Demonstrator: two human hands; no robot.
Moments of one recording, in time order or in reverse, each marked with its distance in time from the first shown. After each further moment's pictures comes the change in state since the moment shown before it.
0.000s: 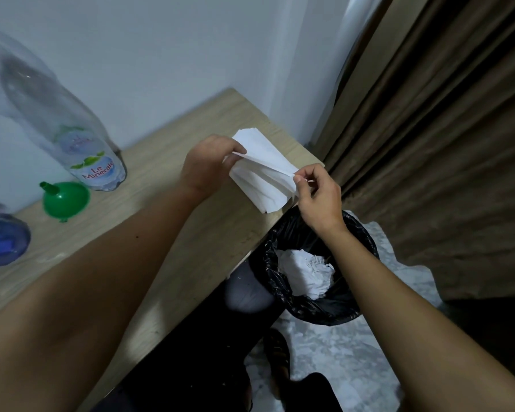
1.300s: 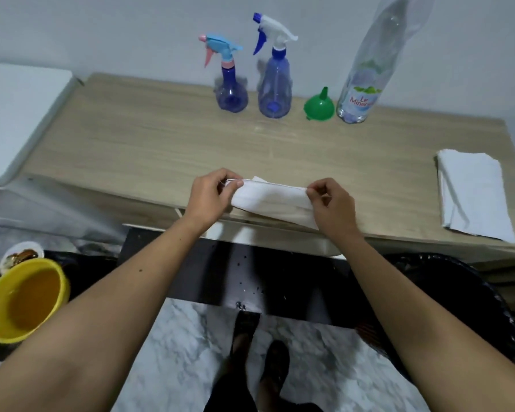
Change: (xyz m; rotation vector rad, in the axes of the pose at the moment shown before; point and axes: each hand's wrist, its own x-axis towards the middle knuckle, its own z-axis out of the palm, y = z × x) left_hand -0.400 0.102 -0.192 0.053 0.459 -1.125; right_hand -0.188 -0.107 0.160 0.117 -0.793 -0.426
